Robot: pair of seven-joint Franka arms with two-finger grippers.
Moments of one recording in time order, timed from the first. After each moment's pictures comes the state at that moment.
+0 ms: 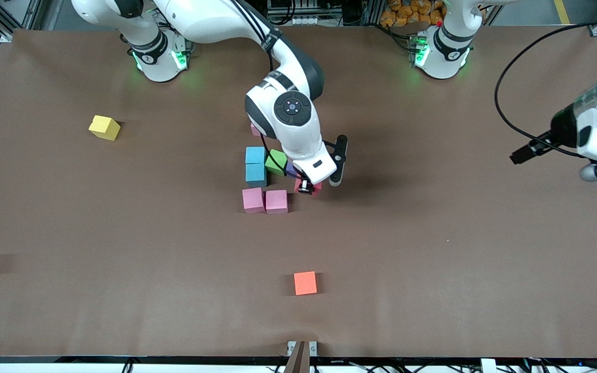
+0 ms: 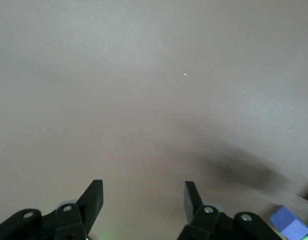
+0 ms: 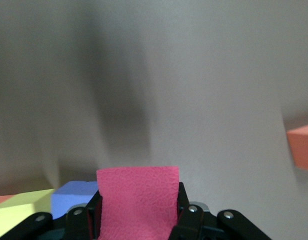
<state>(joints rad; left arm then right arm) -0.05 0.05 -0.05 -1.64 -0.01 1.61 -0.55 0.88 0.74 -0.14 -1.27 0.17 2.16 -0.75</state>
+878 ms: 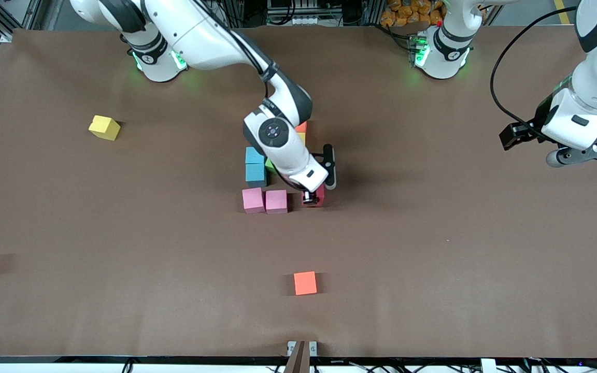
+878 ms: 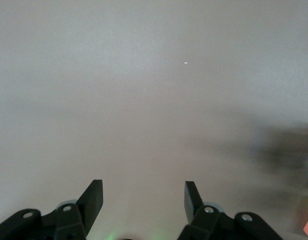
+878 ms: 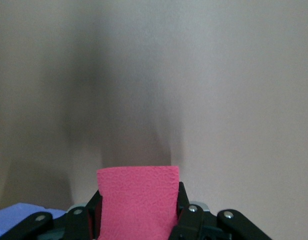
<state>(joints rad) -0.05 0.02 -0.11 -1.63 0.09 1.56 -0.32 0.72 0.80 0.06 -1.49 0.22 2.52 -0.99</state>
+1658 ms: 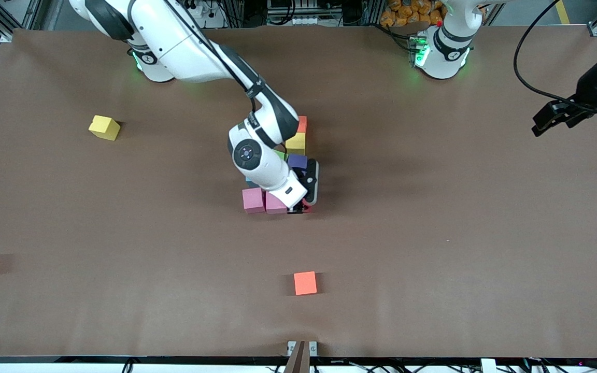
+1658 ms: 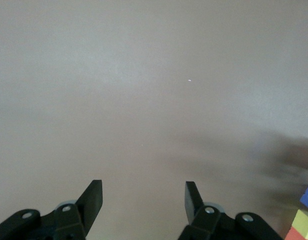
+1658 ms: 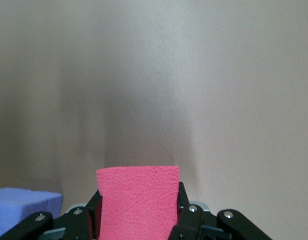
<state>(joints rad) 0.06 -0.13 -0.08 -1.75 0.01 1.66 -0.30 0.63 0.80 0.09 -1.52 0.36 2.52 -1.07</state>
